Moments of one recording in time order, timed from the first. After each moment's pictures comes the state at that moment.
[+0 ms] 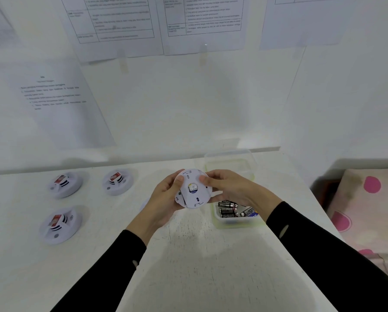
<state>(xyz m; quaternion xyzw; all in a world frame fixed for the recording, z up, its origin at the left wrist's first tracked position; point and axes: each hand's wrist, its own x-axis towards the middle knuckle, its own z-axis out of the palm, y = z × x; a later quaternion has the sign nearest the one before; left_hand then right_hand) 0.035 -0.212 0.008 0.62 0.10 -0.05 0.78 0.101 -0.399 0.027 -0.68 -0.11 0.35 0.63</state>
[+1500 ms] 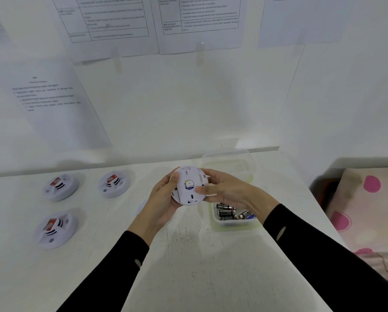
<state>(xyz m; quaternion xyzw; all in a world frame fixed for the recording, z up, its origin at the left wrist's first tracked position) 0.048 -0.214 0.003 0.55 0.11 -0.04 0.83 0.106 -0.400 0.019 -0.66 -0.13 0.37 0.64</state>
